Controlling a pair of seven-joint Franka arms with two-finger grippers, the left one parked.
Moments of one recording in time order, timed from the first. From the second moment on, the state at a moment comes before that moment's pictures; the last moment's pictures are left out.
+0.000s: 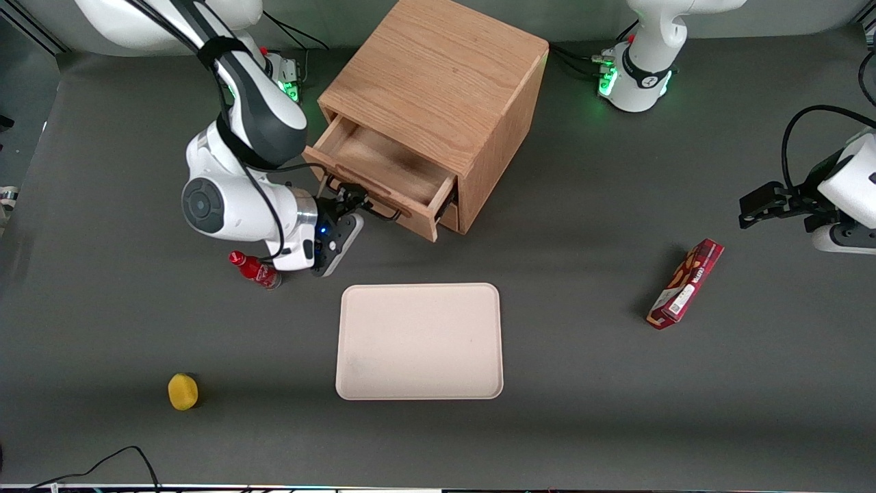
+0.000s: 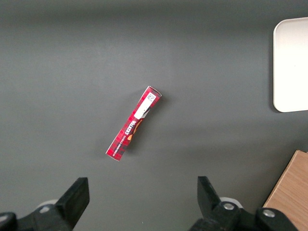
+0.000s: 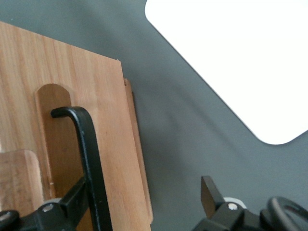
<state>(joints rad) -0.01 0.36 0.48 -1.76 0.31 1.94 -0.48</state>
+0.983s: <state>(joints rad) -0.01 0.52 0.39 -1.55 0.20 1.93 -0.62</state>
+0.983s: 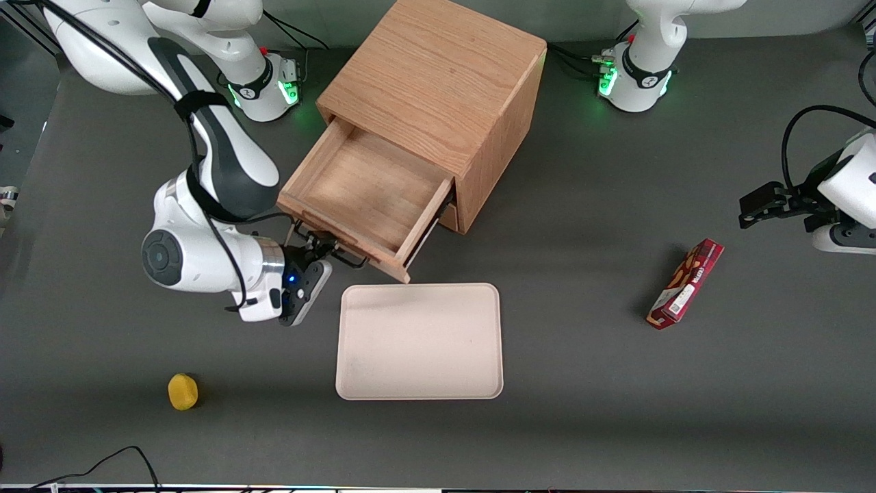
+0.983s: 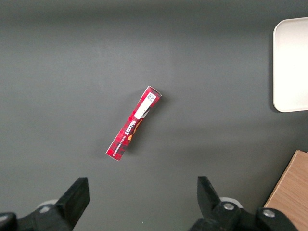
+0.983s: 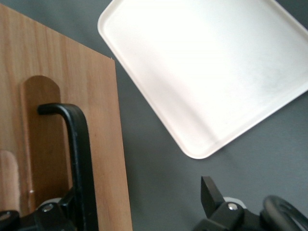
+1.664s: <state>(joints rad) -0.01 0.61 0.36 -1.42 0.16 1.82 -0.65</state>
